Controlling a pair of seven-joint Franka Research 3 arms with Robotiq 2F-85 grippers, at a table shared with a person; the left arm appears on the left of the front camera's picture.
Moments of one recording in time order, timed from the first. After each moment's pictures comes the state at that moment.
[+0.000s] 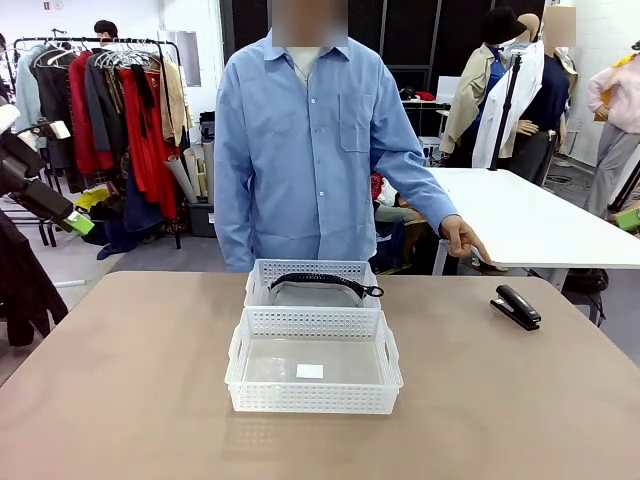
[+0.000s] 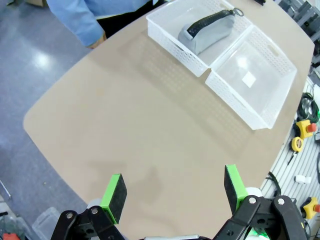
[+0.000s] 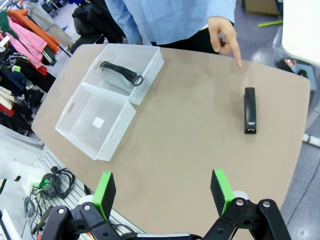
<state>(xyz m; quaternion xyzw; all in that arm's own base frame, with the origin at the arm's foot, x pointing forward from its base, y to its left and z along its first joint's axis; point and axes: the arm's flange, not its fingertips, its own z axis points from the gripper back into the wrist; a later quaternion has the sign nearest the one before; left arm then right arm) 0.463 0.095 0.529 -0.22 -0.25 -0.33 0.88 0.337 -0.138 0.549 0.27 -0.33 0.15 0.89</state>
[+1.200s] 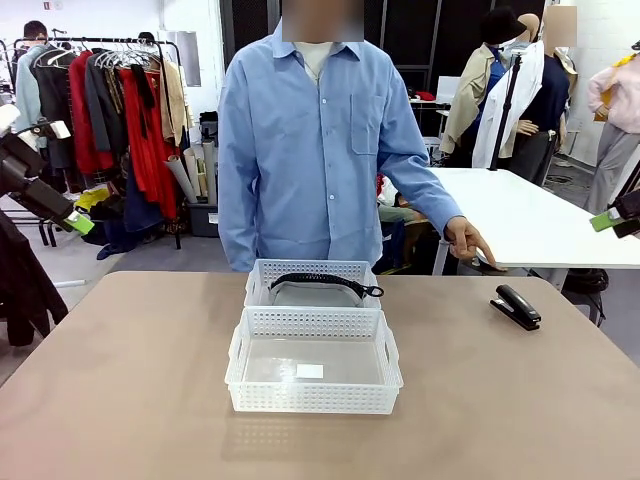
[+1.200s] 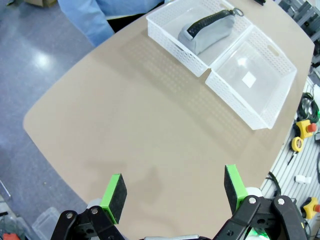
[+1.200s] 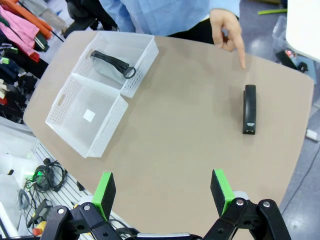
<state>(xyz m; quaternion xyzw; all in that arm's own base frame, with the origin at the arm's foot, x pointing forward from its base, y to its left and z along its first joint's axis) 0.463 0.095 0.529 -0.22 -0.25 -0.33 0.88 0.379 -0.119 0.545 0.25 -0.29 0.17 0.91</state>
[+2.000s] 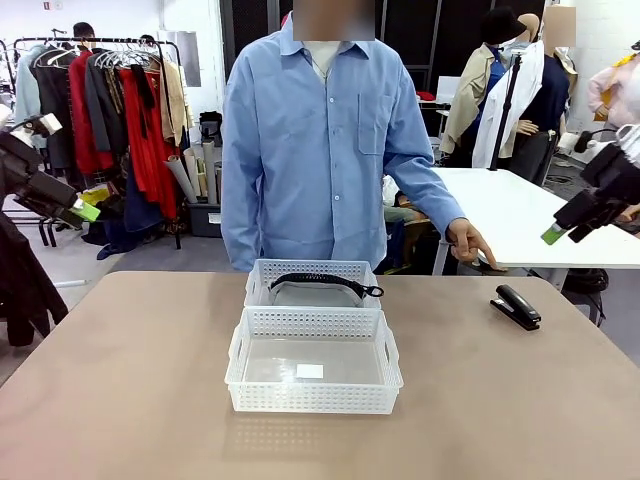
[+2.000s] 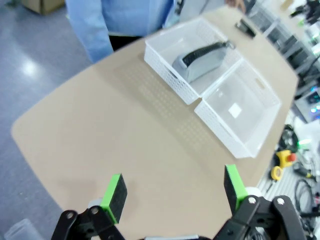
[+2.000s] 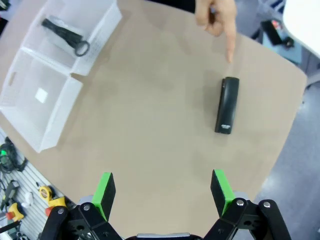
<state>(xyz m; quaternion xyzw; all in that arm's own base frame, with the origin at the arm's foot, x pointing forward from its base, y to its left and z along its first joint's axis) 0.478 0.112 0.521 -0.30 -0.28 -0.27 0.87 0.489 -0.075 0.517 0.13 -0.17 0.21 0.95</state>
